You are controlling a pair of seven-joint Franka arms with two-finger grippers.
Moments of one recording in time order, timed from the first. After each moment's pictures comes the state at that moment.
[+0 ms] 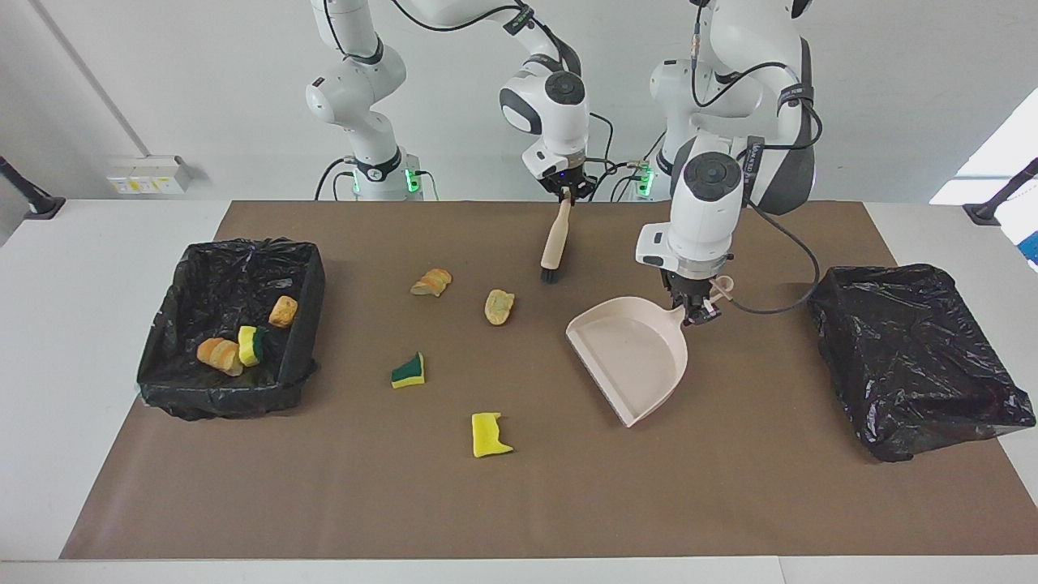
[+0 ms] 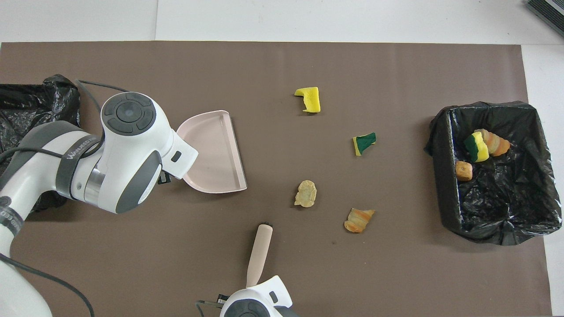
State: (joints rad) left arm -0.34 0.18 -0.02 -1.91 0.21 1.97 0.94; right arm 0.87 0.07 0.19 -2.22 0.29 2.25 1.16
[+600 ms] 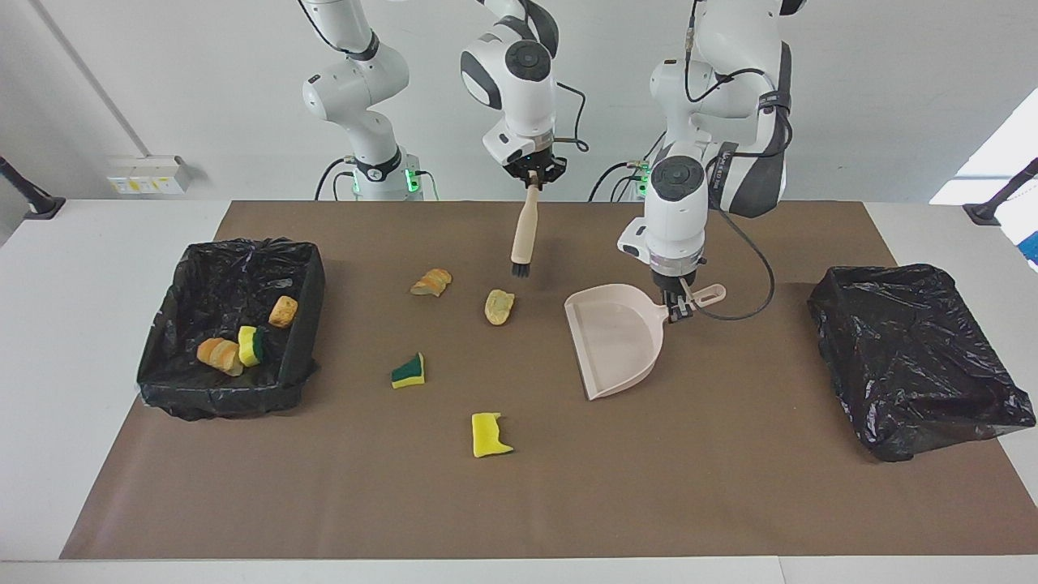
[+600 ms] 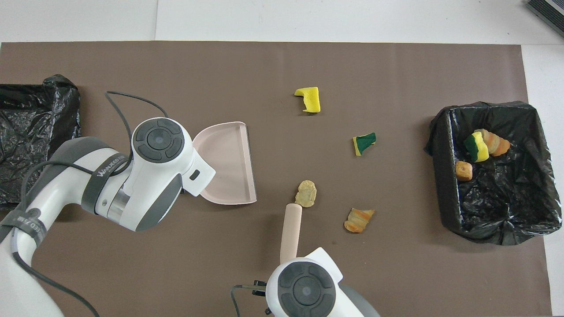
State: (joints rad) left arm -0.40 0.14 -0.04 -2.01 0.25 2.07 0.94; right arm 0.64 -0.15 0.17 -2.20 0.27 1.89 0.88
